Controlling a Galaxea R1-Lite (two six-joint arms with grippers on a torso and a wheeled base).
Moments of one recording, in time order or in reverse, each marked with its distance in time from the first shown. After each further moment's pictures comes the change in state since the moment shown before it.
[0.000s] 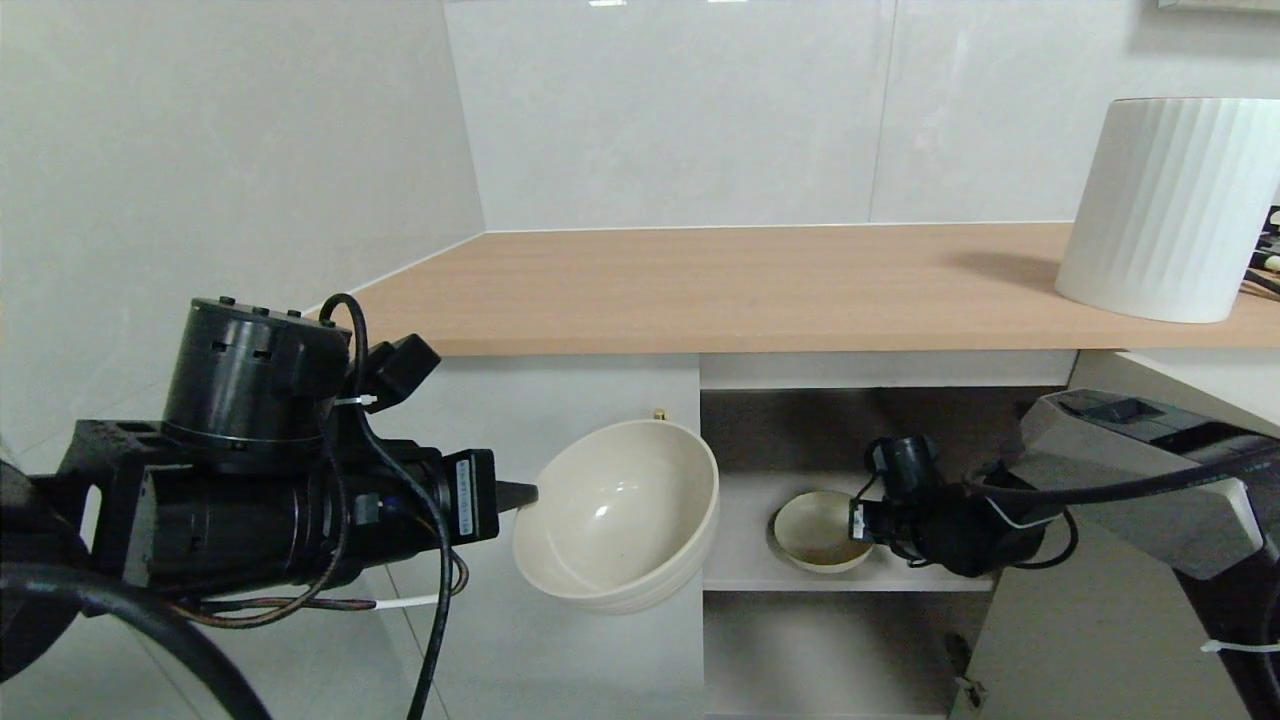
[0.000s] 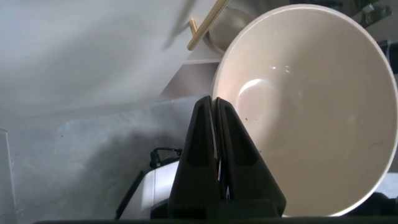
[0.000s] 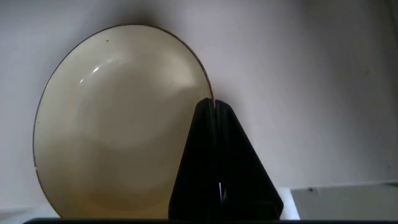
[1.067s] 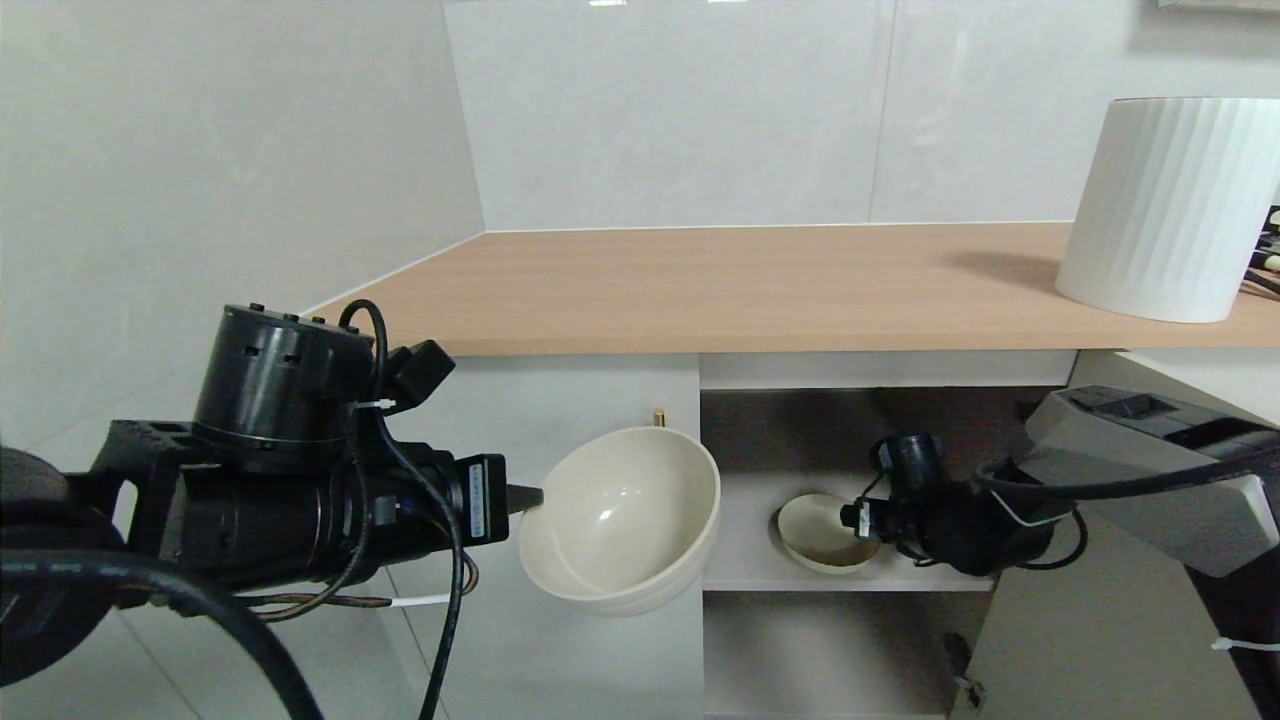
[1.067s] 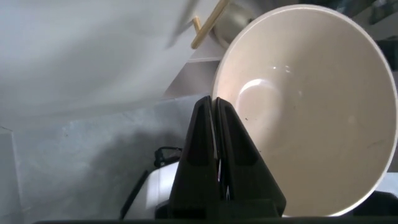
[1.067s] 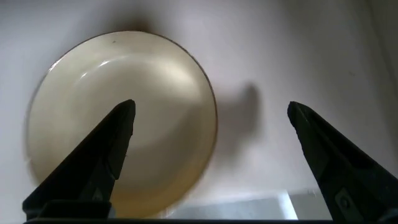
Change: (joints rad) left arm -0.001 0.037 -0.004 -0.007 0.006 0.036; right arm -0.002 -0.041 0.040 0.001 -0.012 0.015
